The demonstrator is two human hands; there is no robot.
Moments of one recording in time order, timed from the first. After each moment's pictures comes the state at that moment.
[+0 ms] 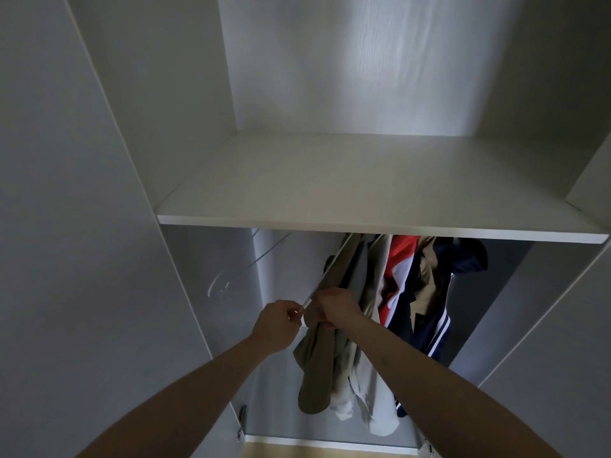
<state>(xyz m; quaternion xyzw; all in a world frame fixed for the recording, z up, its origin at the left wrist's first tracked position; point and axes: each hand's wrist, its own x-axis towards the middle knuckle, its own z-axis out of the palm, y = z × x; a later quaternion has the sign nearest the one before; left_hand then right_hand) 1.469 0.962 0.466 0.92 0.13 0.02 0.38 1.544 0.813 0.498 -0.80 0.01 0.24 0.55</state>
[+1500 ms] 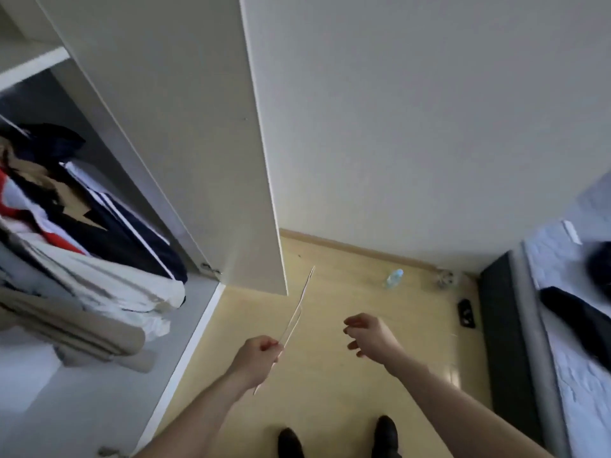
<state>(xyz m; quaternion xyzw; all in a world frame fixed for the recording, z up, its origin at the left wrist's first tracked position) 1.096 0.734 0.394 0.82 -0.22 -0.46 0.27 0.898 0.565 0.394 -0.58 0.57 0.01 0.58</state>
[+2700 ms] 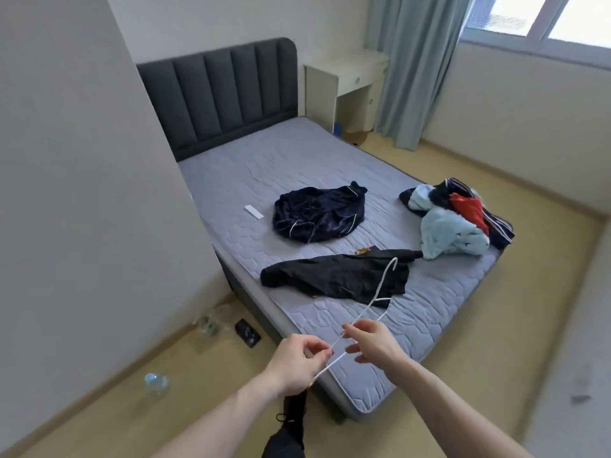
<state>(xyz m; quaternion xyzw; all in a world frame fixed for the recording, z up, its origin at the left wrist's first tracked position) 0.383 0.335 0.418 0.45 -0.73 -0.51 0.03 0.194 0.395 0.410 -0.24 0.75 -0.36 0.49</state>
